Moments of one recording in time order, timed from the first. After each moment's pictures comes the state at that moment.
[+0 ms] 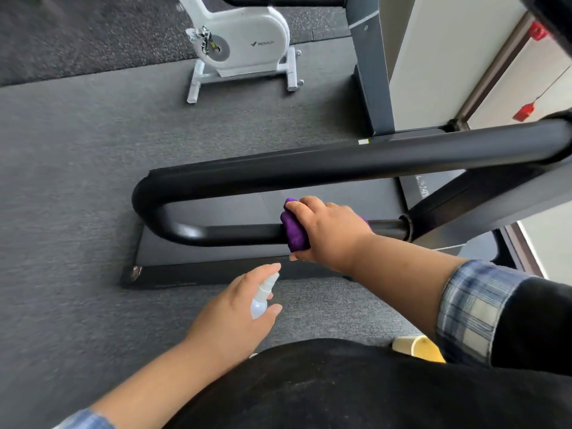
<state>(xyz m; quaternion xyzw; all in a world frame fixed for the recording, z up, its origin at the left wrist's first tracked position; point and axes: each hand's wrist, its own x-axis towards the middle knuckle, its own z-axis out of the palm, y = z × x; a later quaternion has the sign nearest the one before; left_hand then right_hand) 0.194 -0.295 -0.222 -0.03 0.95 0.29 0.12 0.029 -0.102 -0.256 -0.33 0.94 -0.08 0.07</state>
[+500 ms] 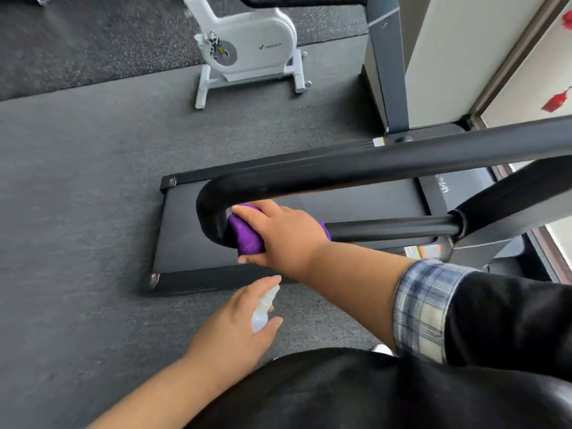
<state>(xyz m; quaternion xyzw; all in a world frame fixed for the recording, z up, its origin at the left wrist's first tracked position) 0.213 -0.380 -0.223 -0.02 0.95 0.29 0.13 0.055 -0.251 -0.238 -0.36 0.90 -0.22 0.04</state>
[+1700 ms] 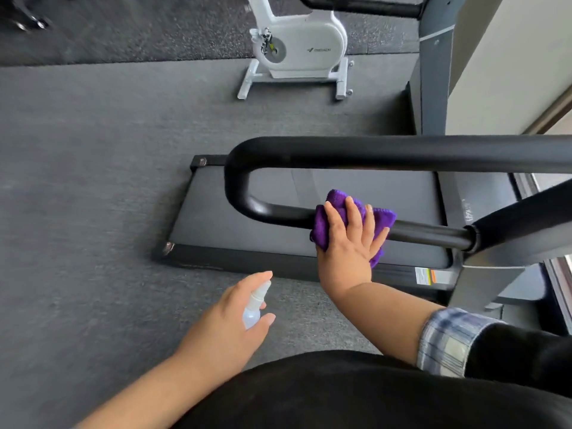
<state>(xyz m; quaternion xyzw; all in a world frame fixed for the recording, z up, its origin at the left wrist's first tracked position) 0.273 -0.360 -0.224 -0.13 0.93 0.32 0.09 0.111 -0.192 -0.294 -0.10 0.95 -0.27 -0.11</state>
